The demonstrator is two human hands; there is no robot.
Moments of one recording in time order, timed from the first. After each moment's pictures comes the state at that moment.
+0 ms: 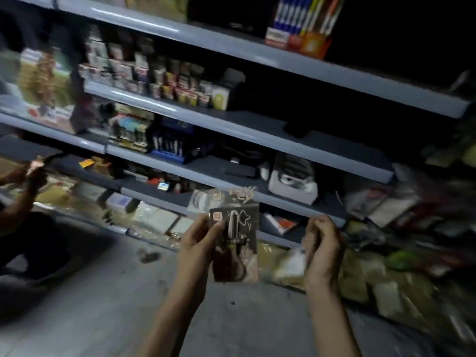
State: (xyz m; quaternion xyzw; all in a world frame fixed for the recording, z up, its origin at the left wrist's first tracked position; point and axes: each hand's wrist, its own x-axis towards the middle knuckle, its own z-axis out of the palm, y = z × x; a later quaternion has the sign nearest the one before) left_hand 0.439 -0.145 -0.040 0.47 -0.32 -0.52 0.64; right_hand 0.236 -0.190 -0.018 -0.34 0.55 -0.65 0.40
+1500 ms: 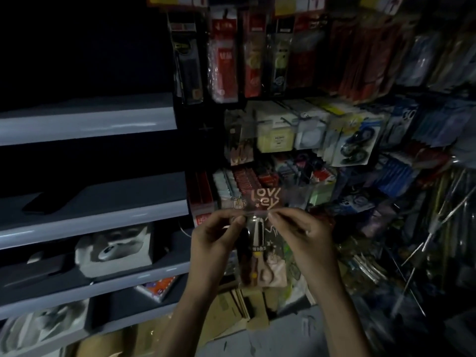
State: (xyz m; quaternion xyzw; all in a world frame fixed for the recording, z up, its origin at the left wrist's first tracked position) left_hand -0.116 -0.327 0.022 0.33 -0.57 -0.55 0.51; right_hand -0.277 -0.259 0.036 -0.45 0.59 -0.63 0.23
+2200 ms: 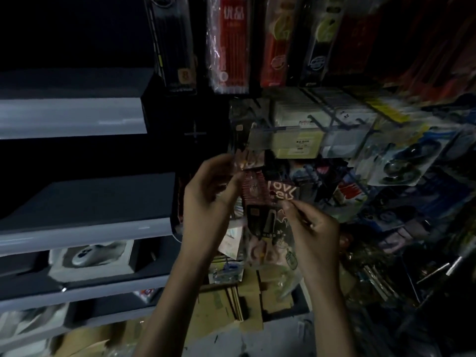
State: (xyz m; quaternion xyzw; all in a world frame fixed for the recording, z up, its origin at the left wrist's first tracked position) left_hand -0.188 -0.473 0.052 0.37 -0.62 -0.41 0.56; right_hand -0.346 -0.403 0.008 -0.41 0.64 -0.62 0.18
